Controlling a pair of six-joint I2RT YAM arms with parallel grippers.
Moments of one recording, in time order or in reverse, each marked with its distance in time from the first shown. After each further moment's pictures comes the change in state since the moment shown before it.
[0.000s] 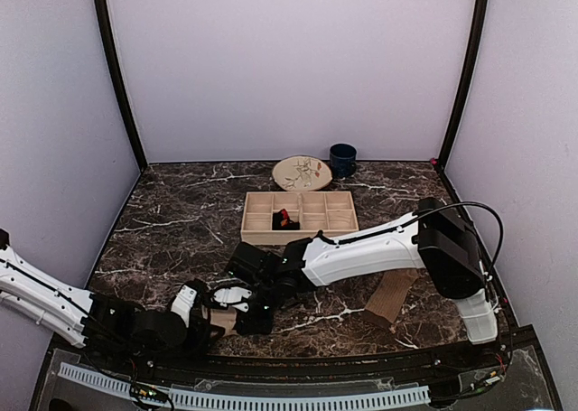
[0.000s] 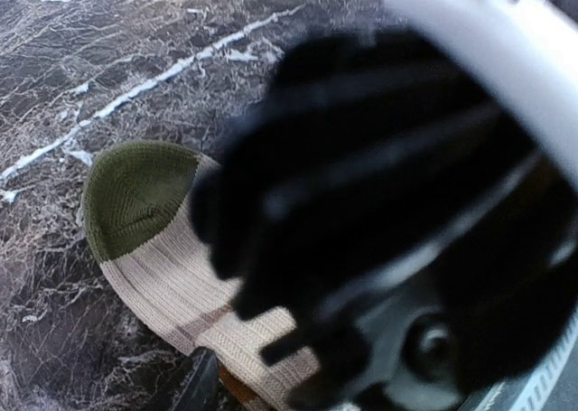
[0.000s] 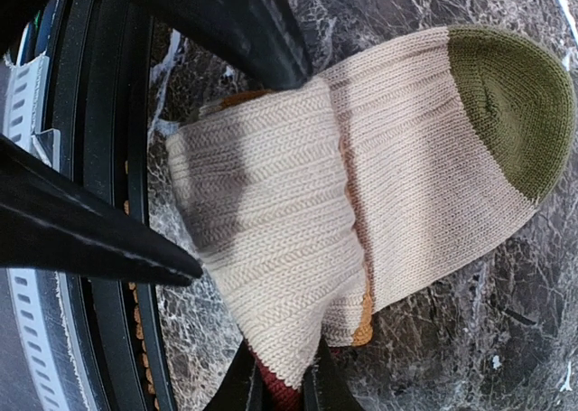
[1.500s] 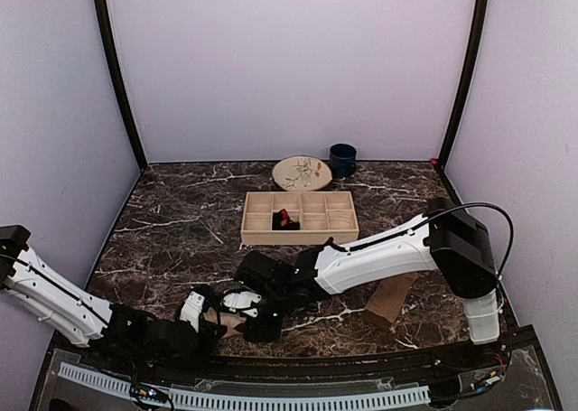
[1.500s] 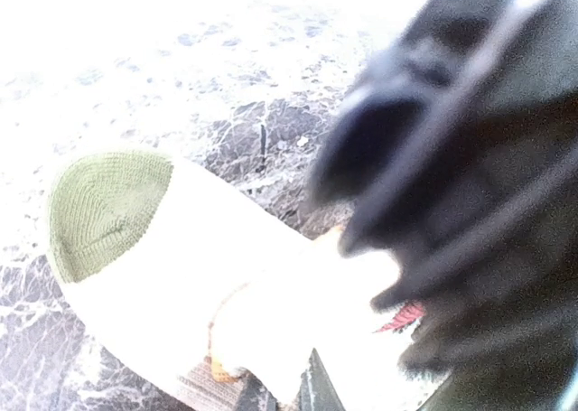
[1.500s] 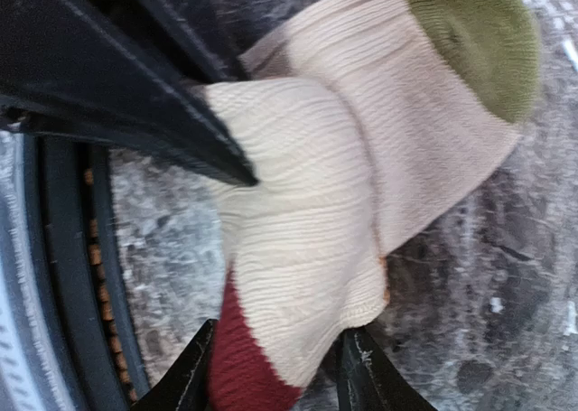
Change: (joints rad) left arm -0.016 0.241 -0.053 0.312 -0.035 -0.009; right arm 0.019 -0.072 -0.145 0.098 0.090 0.042
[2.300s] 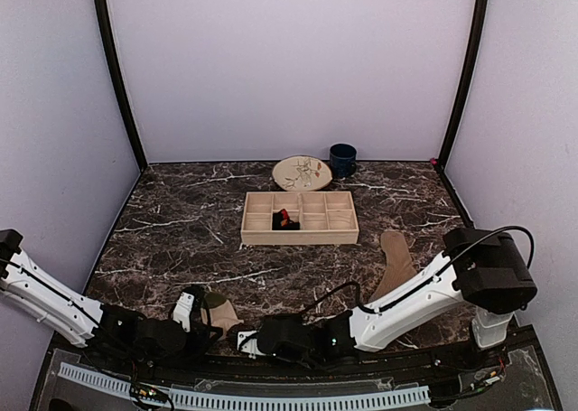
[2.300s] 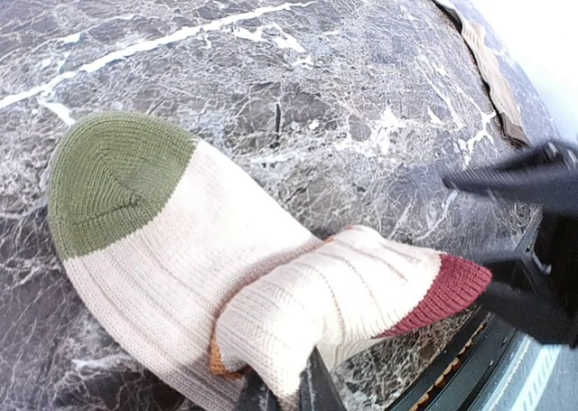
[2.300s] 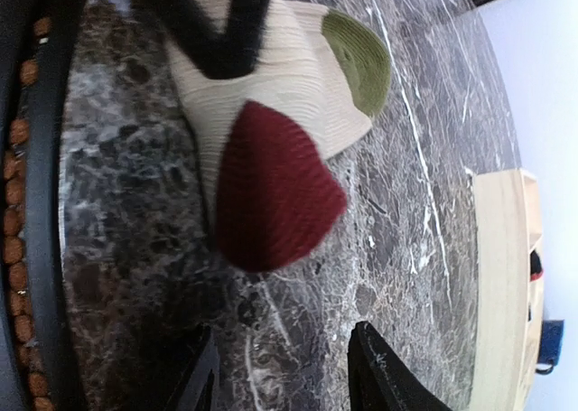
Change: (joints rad) left arm 0.000 -0.106 -0.071 0.019 0.029 -0.108; right arm 0.231 -0.150 -0.417 0.523 0.751 -0.285
